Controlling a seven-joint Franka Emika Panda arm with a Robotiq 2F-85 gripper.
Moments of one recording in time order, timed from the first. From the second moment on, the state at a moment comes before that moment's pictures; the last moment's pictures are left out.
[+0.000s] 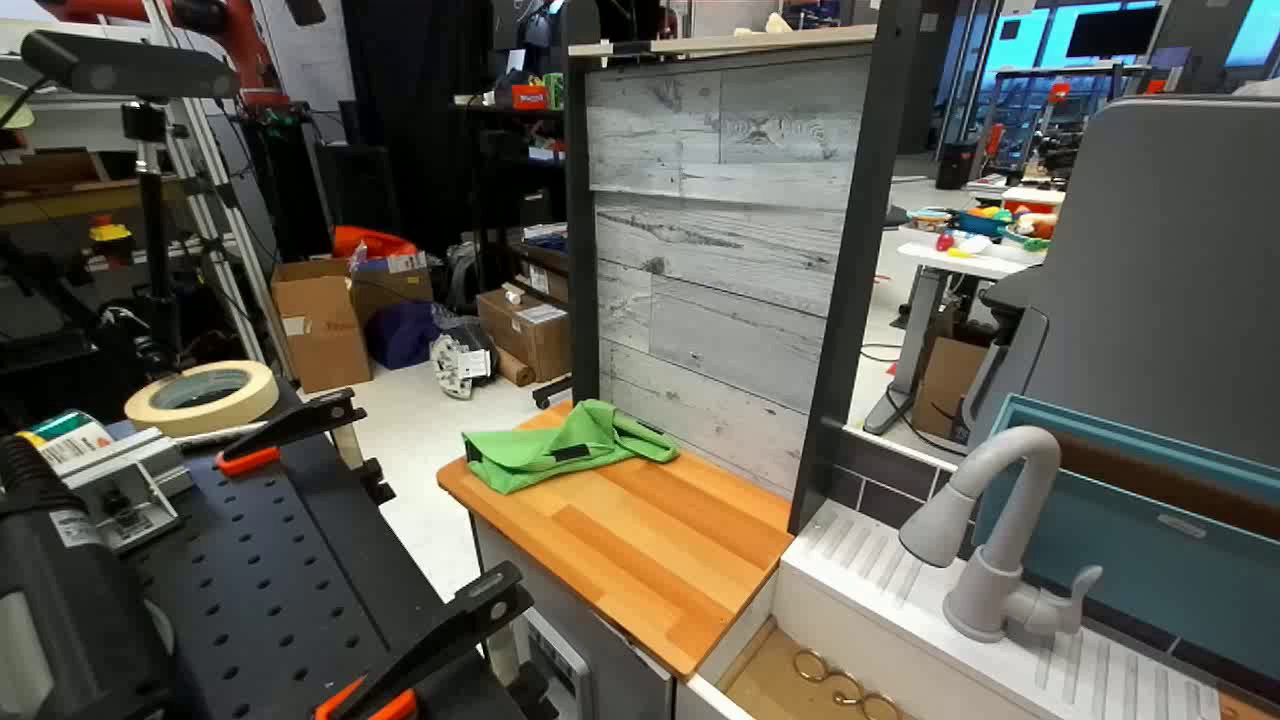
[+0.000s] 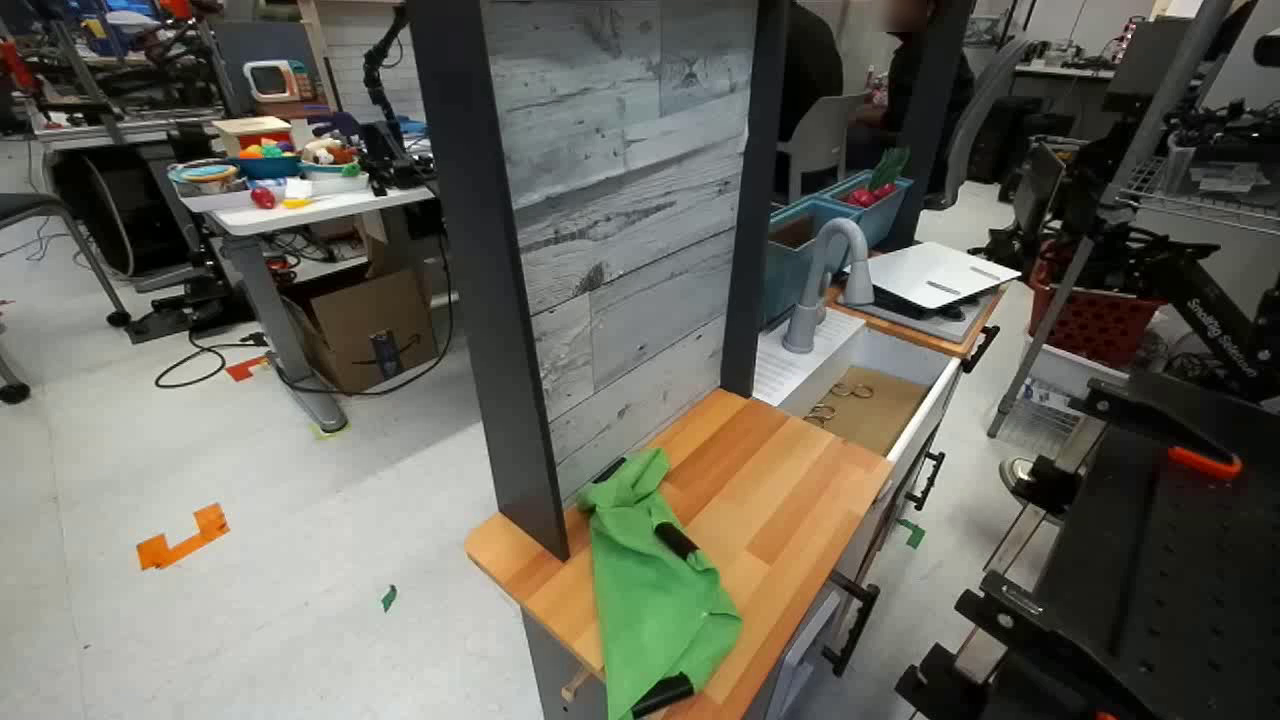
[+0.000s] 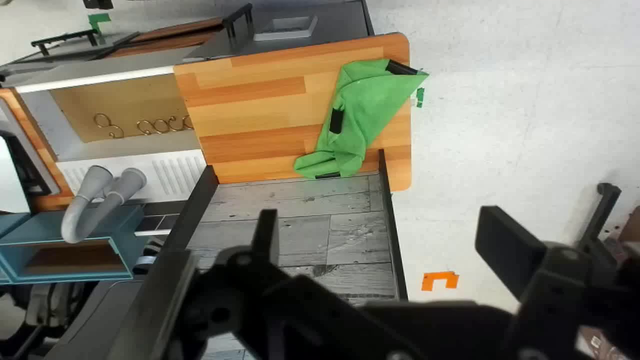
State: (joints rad) arm 0.04 -0.46 0.42 -2.55 -0.04 2.31 0.45
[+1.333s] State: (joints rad) arm 0.14 0.17 0.30 -2.49 -0.07 2.78 0.31
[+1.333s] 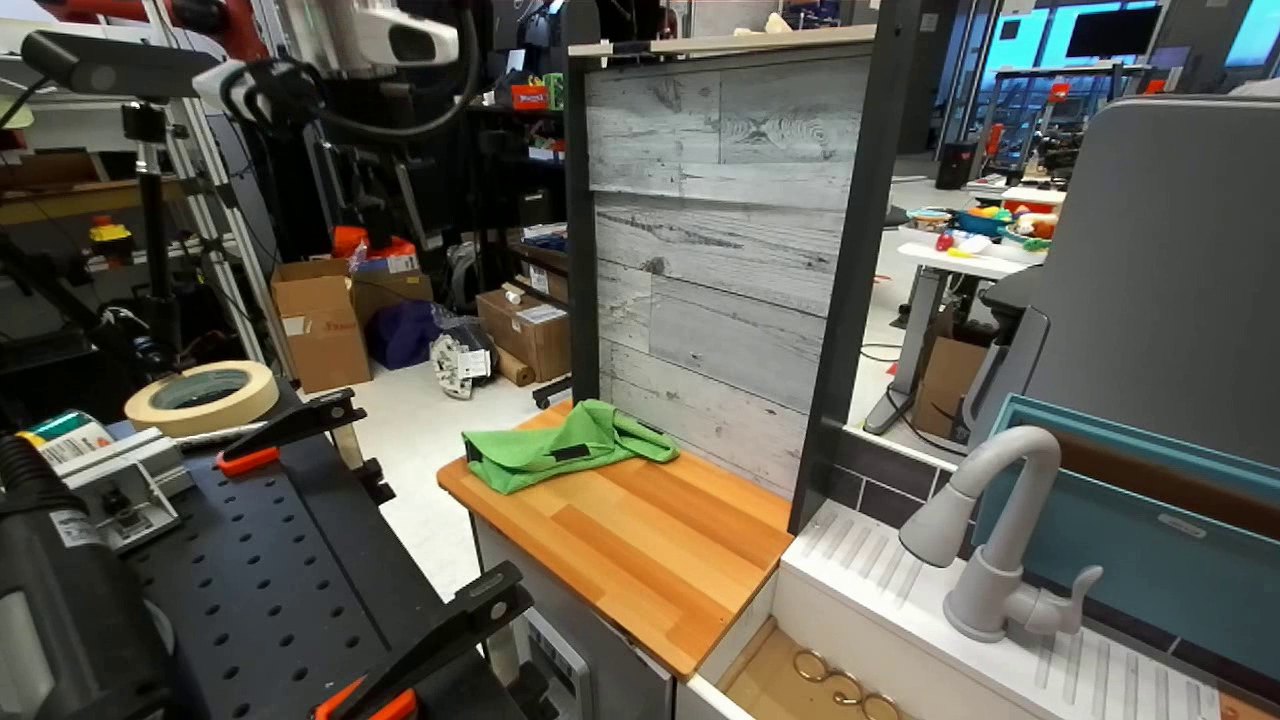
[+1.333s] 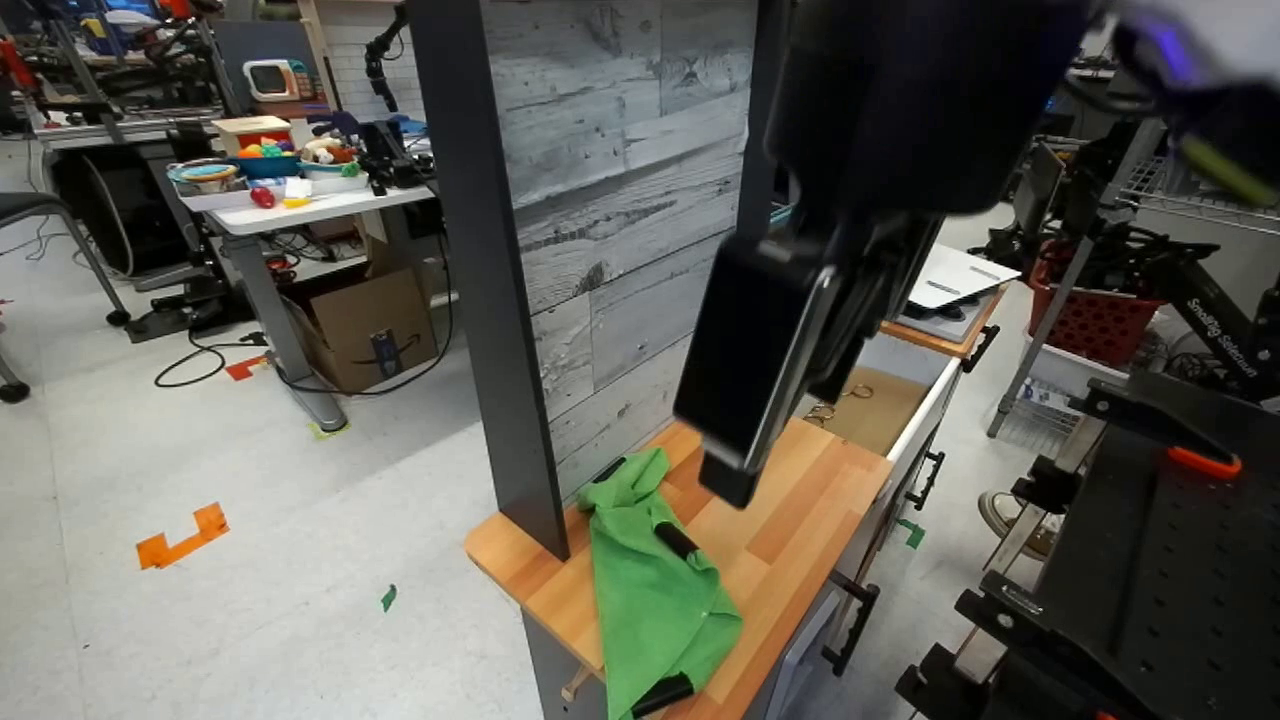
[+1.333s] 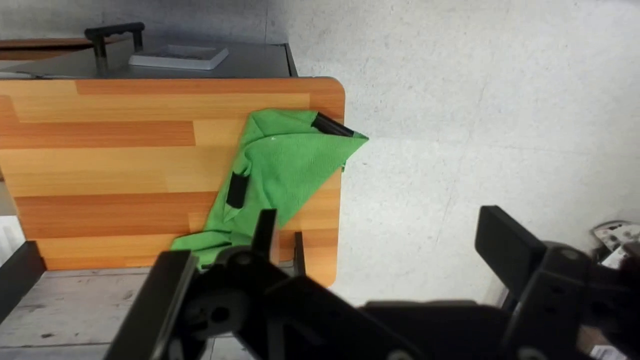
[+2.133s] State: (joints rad) arm 0.36 0.42 0.05 -2.35 -0.21 2.83 0.41
